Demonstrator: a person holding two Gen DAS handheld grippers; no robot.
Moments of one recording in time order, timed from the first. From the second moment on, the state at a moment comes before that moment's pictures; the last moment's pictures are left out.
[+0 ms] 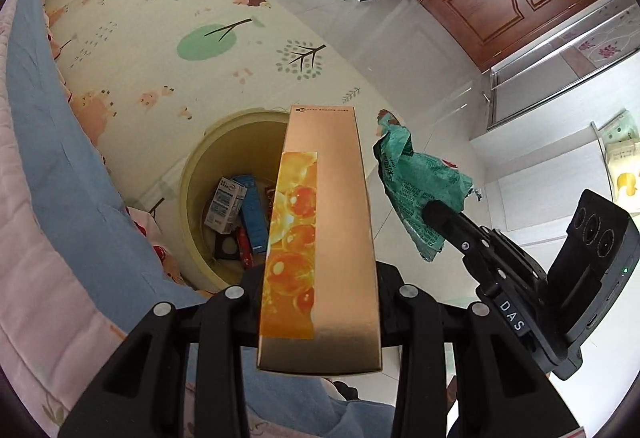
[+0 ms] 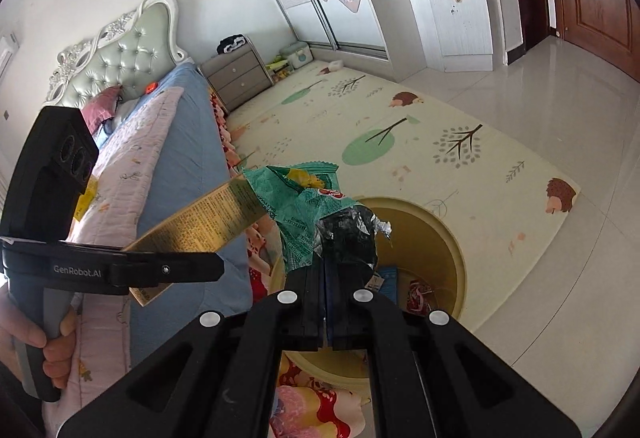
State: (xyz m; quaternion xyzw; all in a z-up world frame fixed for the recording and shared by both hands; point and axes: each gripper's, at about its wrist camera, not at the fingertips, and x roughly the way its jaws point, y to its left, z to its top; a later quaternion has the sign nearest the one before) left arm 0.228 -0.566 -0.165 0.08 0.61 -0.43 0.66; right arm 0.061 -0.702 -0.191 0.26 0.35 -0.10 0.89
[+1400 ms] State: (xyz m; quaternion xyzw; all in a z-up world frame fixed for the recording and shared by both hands) left arm 0.199 -0.494 -0.100 0.09 0.52 -0.40 0.75; right arm 0.054 -0.657 -0.116 0.20 0.34 -0.06 0.92
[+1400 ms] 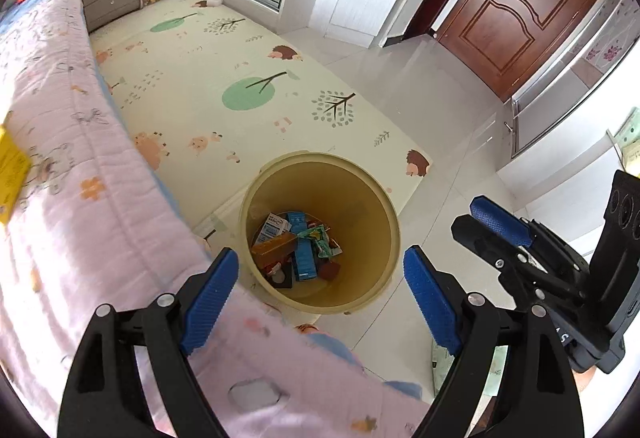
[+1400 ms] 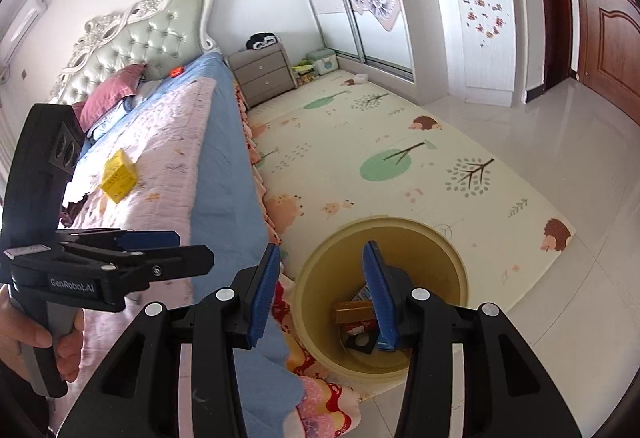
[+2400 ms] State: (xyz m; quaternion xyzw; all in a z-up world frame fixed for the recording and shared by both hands) left arm 0.257 -0.028 -0.046 -0.01 0.42 -0.06 0.90; right arm 0.178 -0.327 -0.041 0.03 0.34 0.20 0.92
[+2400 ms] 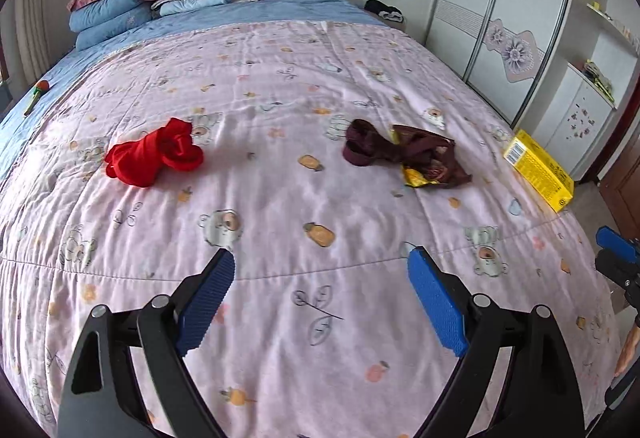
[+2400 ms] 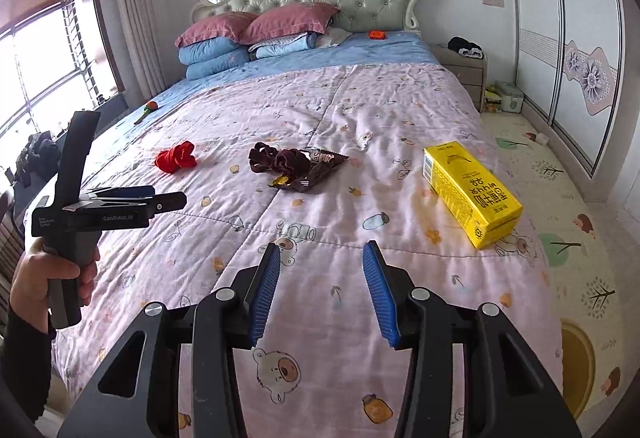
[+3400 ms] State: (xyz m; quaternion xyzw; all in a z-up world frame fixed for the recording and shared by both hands) left arm 0.373 0.100 -0.091 0.00 0.43 0.04 0.90; right arm 0.321 -0.225 -0.040 -0.01 0.36 0.25 0.90
